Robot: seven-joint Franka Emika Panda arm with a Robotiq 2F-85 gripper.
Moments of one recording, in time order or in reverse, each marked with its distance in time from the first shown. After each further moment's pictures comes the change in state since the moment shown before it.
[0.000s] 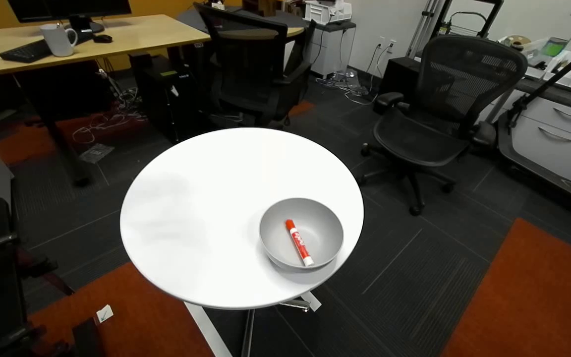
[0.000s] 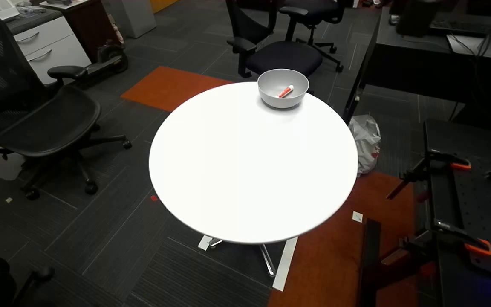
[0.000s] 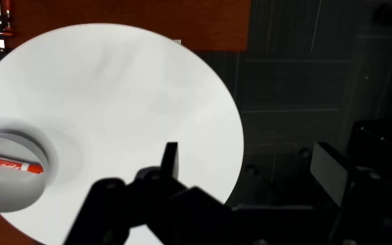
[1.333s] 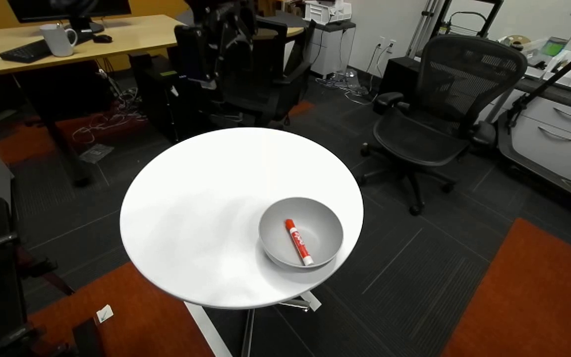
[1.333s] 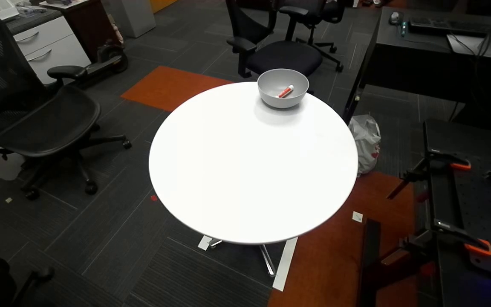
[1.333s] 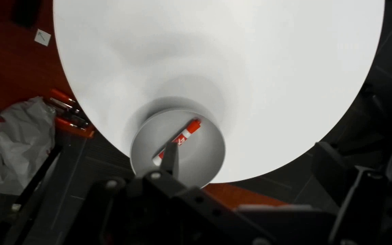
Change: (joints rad) arm -0.220 0.424 -0.165 0.227 -0.103 0.310 0.758
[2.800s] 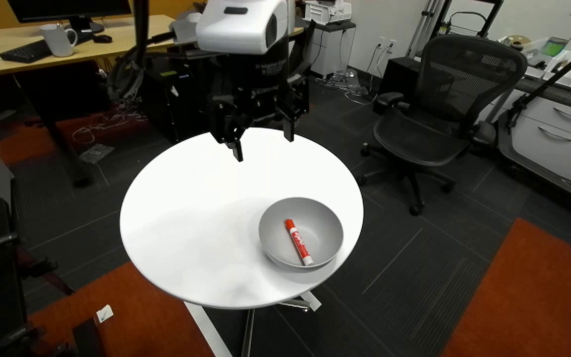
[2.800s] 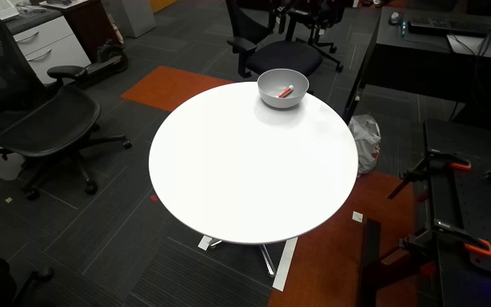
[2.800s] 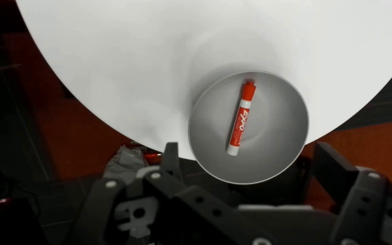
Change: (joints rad) arm 0.001 0.213 -0.098 0.098 -0.042 0.008 0.552
